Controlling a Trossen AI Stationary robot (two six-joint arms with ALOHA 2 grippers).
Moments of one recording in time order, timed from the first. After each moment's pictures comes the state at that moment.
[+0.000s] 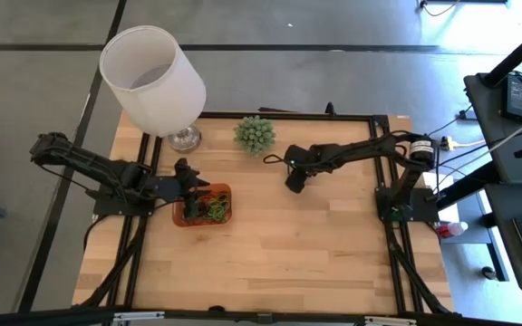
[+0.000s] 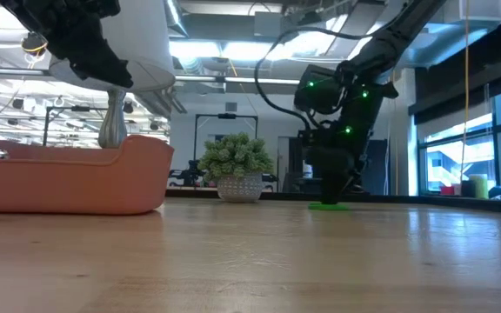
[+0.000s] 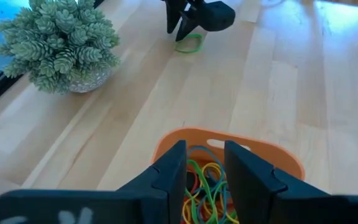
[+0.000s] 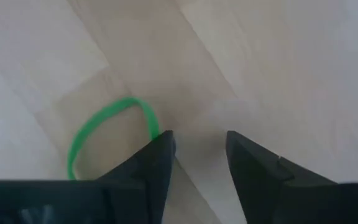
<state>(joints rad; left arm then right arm) -0.29 0.82 0.59 -0.47 -0.49 -0.43 -0.27 1.82 0.93 -0.37 0.20 0.28</state>
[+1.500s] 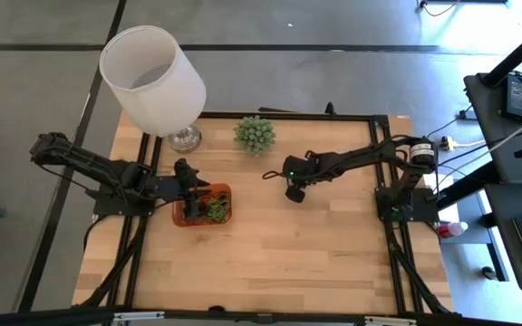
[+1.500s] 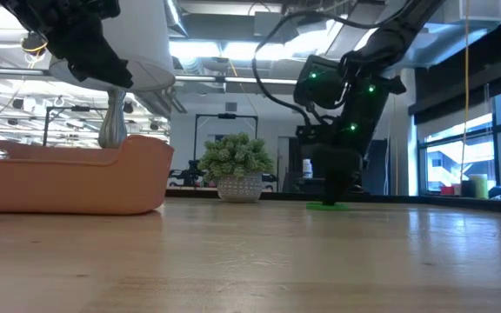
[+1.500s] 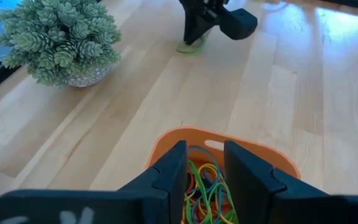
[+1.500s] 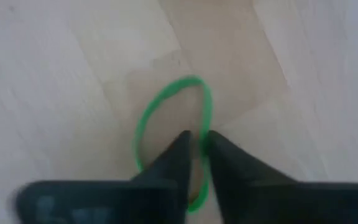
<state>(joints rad) -0.29 0.82 0.59 -0.47 -0.50 -0.48 -0.18 1.80 0.93 -0.37 0.24 0.23</state>
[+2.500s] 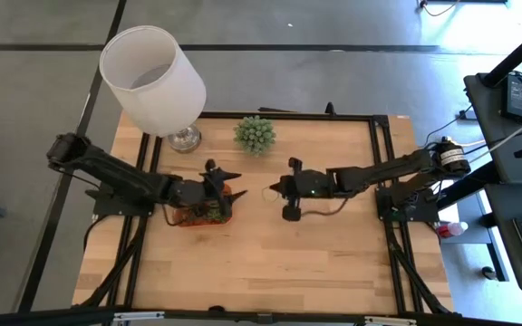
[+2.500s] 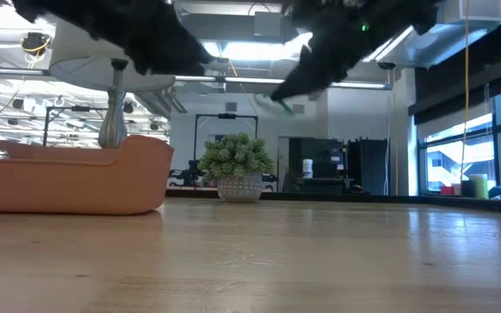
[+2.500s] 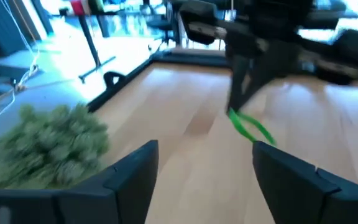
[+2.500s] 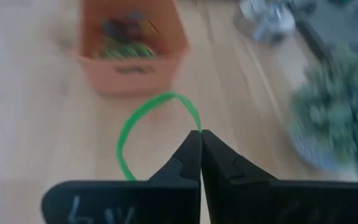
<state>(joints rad) -0.25 1.22 0.59 0.29 -0.64 -0.16 0.10 1.53 0.92 0.01 0.28 -0.02</state>
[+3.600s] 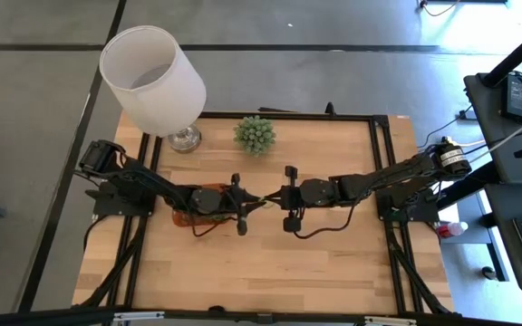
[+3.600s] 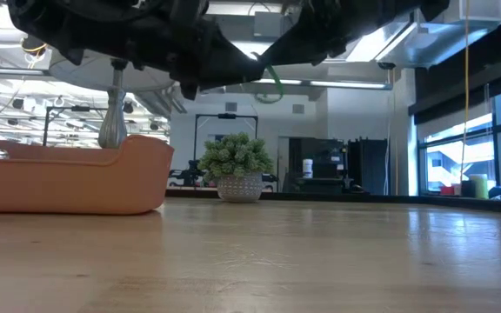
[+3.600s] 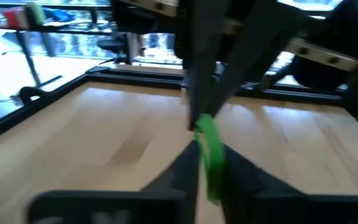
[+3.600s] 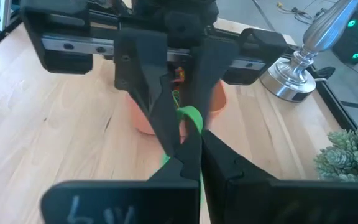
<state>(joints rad) -0.24 1.61 0.64 0.80 -0.44 -0.13 0.20 1.53 0.92 0.16 0.28 -0.11</state>
